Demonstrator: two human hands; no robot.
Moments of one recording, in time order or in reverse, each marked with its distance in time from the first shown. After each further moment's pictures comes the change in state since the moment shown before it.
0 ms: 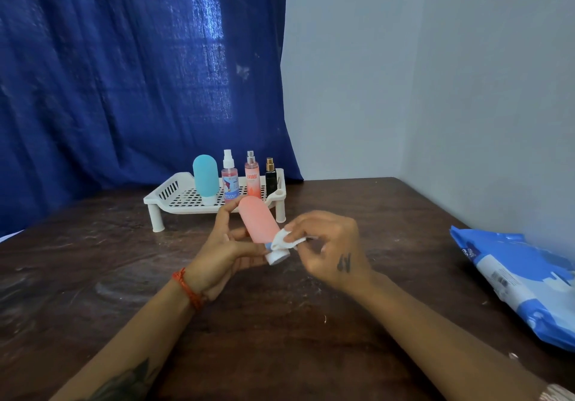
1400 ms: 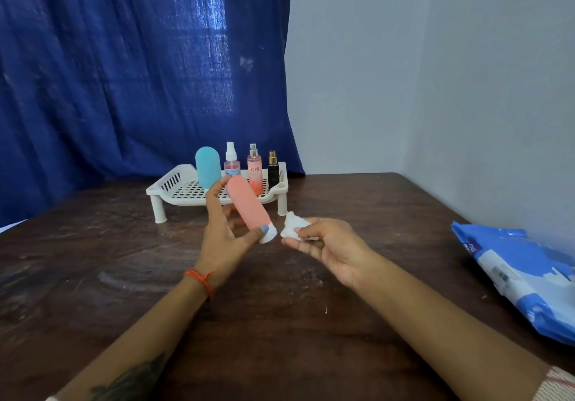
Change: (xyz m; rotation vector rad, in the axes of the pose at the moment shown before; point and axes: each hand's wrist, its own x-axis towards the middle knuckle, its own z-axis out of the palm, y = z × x) left_hand 0.003 -0.010 0.003 0.385 0.247 0.375; right_hand 0.018 -0.018 -0.003 1.100 0.011 1.403
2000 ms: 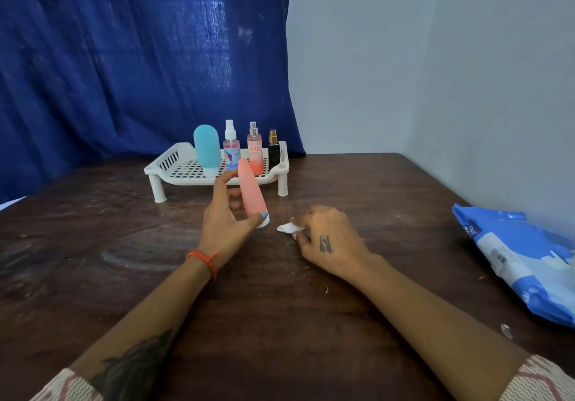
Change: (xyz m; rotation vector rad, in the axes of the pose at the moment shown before) left_hand 0.003 -0.008 0.000 0.202 0.029 -0.086; right_hand 0.010 0.021 -0.017 -1.680 0.056 -0.801
